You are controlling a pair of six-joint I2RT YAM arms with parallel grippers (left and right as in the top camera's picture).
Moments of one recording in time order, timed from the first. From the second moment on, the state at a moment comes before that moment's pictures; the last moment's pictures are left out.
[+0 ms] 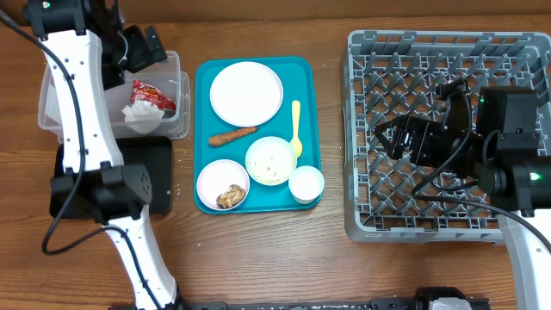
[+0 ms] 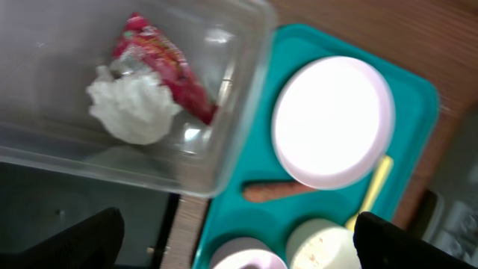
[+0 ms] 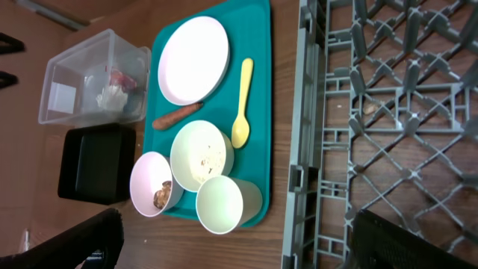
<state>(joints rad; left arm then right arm) 0.13 2.26 2.70 -1.69 0.19 -0.28 0.01 1.17 1.31 -1.06 -0.49 0.25</state>
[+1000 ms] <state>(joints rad) -0.43 1.75 1.36 -1.22 0.05 -0.20 0.01 1.17 1.31 -1.09 -0.49 0.25</state>
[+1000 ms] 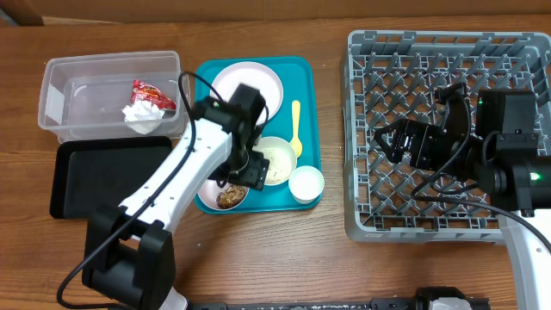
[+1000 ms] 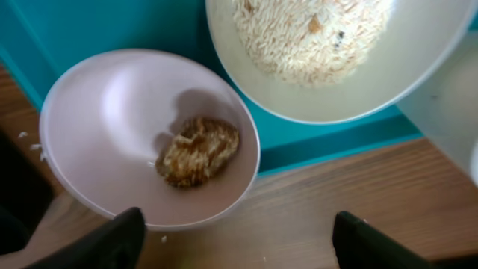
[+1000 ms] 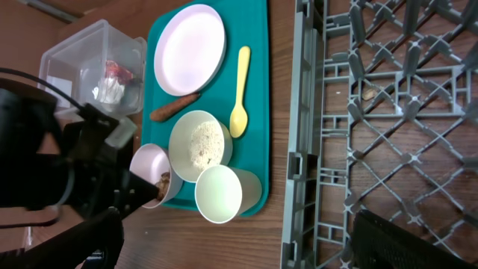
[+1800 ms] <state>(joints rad) -0.43 1.75 1.15 -0.97 0.05 -0.12 0.01 1.17 1.31 -1.09 -0.49 0.25</state>
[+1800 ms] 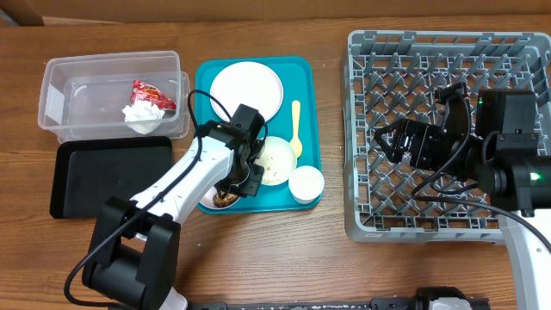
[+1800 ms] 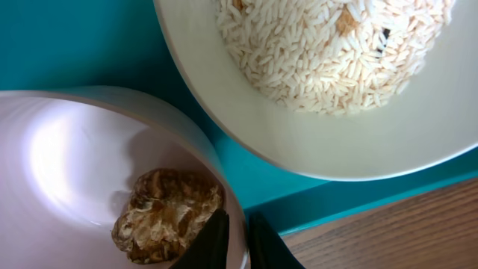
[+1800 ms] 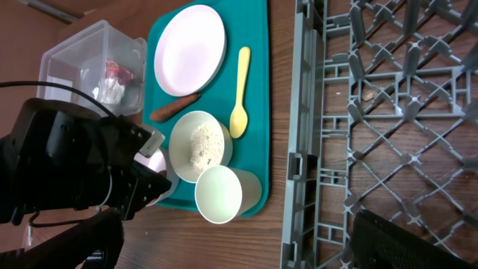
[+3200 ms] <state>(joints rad) -0.30 1.73 1.67 -1.47 0.02 -0.21 0.01 1.17 1.31 -1.09 -0.49 0.25</state>
